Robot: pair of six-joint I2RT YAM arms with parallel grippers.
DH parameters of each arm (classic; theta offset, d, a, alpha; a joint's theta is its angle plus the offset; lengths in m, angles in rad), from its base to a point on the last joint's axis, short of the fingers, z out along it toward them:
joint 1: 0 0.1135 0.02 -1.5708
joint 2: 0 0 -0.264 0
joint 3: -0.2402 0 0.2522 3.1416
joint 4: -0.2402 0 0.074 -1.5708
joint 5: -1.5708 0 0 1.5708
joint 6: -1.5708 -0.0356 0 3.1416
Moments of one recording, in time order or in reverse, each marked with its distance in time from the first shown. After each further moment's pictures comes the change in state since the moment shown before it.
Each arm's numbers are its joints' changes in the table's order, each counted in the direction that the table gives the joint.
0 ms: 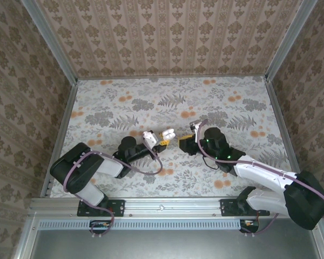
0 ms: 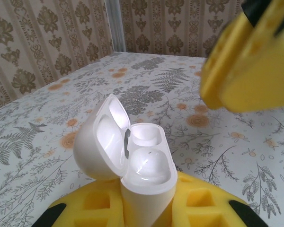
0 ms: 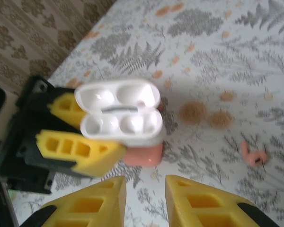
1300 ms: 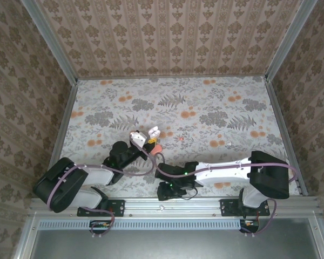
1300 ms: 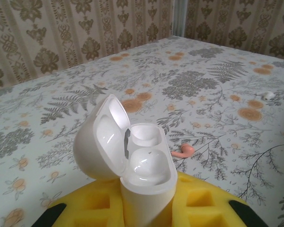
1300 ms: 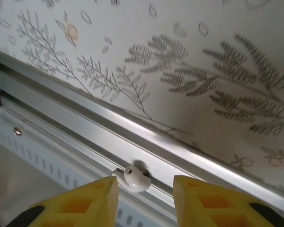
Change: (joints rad) left arm 0.044 -0.244 0.130 -0.158 0.229 0.097; right arm 0.625 0.444 -0.368 -0.663 0.055 -0.663
